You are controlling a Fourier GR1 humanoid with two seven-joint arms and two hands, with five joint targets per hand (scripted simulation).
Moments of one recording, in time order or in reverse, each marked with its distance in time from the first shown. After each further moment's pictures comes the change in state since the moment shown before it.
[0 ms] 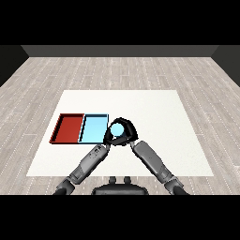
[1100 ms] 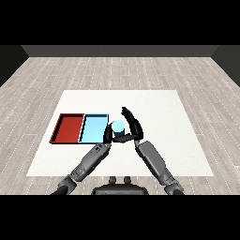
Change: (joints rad) left arm -0.044 -0.016 0.016 0.102 0.099 0.093 -0.307; right arm 0.061 0.013 -0.108 -0.048 -0.003 0.034 0.017
